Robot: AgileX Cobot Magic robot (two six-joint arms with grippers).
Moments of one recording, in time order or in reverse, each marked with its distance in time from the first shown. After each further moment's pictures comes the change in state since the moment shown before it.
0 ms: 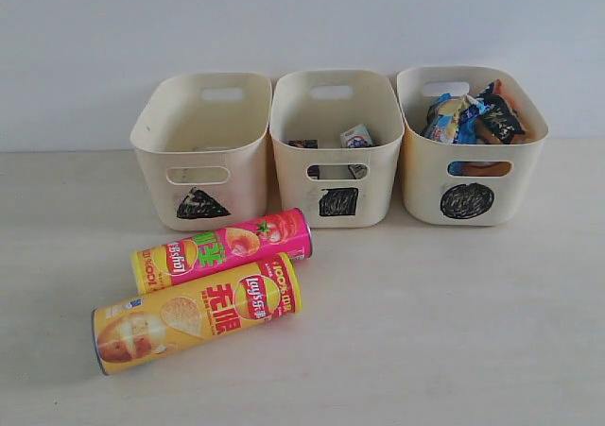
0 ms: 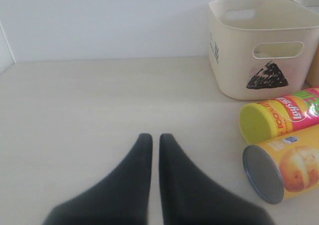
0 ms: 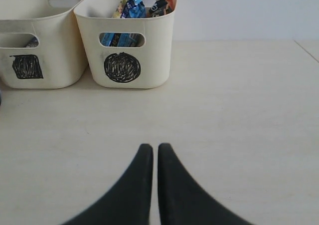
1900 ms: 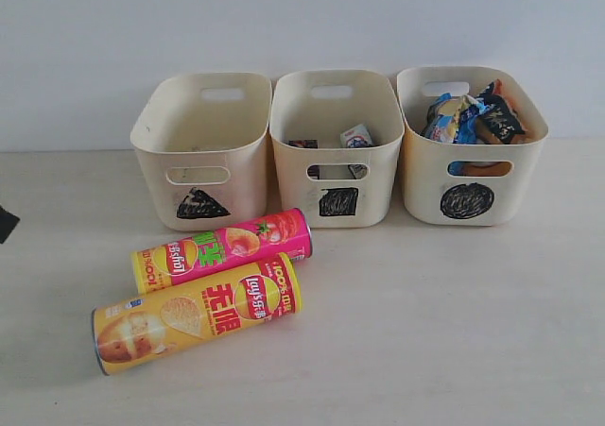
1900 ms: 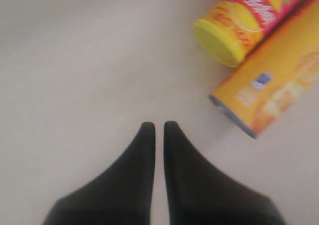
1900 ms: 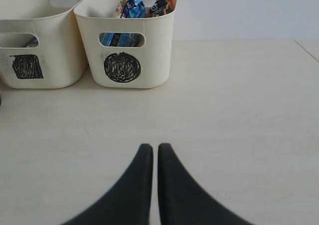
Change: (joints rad) left arm -0.168 1.290 -0.949 -0.091 0.500 0.375; right arm 0.000 0.000 0.000 0.000 0.000 0.000
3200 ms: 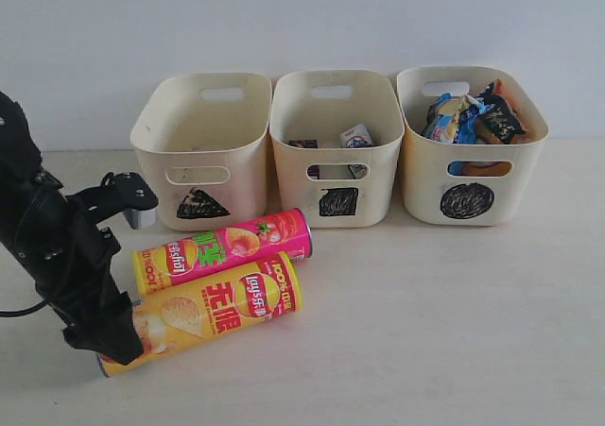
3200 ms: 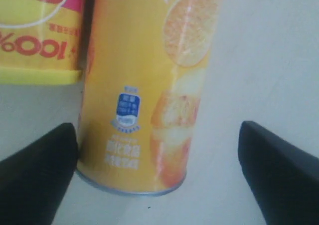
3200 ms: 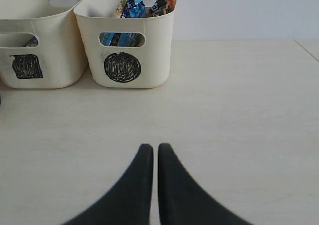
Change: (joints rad) left arm -0.102 0.496 -0.108 -0.283 0.097 0.569; right arm 0.000 0.000 0.000 0.000 0.002 0.000
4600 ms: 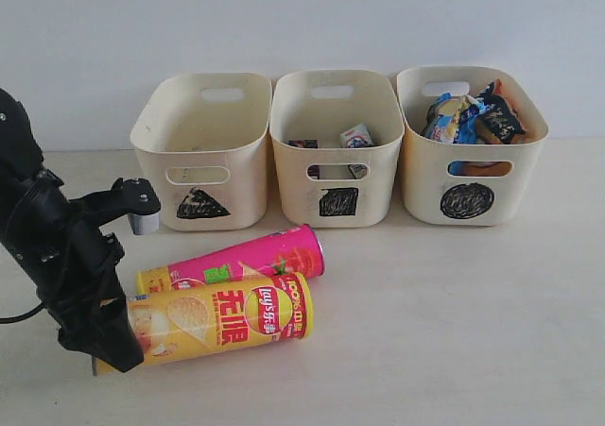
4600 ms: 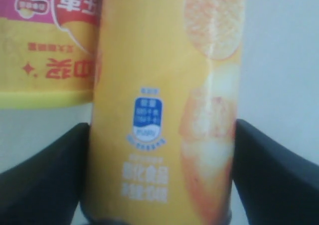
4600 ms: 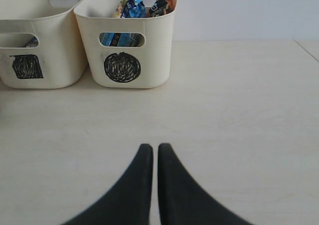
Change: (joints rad) left arm 0.000 0.002 -0.010 -0.055 0.085 0.113; right arm 0.000 0.000 0.000 0.000 0.000 0.000
